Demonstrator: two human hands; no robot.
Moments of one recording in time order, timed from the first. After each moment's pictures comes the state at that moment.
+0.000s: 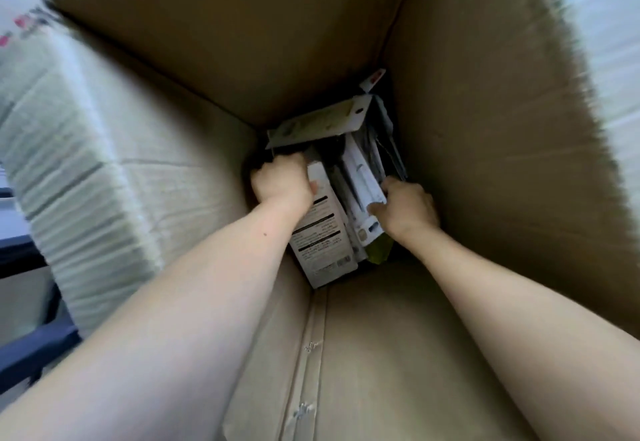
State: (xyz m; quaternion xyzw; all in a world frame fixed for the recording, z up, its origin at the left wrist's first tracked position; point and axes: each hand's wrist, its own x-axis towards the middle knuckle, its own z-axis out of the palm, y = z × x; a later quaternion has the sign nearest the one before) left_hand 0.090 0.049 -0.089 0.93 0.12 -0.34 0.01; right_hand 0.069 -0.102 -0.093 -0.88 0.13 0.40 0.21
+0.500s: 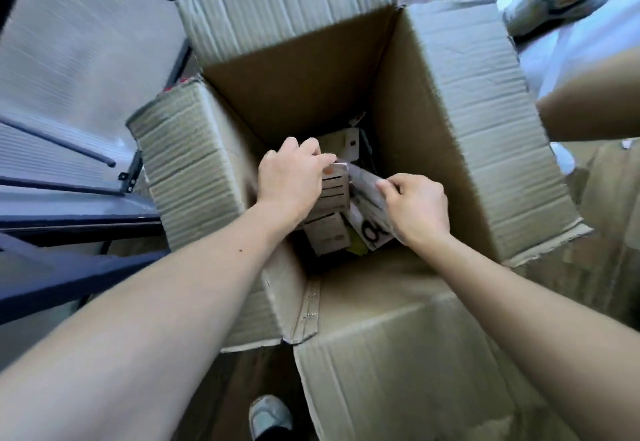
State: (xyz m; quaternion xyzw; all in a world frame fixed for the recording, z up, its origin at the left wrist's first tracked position) left_hand 0.063 0.051 0.052 0.99 -0.11 -0.04 0.06; right_hand 0.046 -0.113 0.066 -0.92 0.13 0.22 0.29
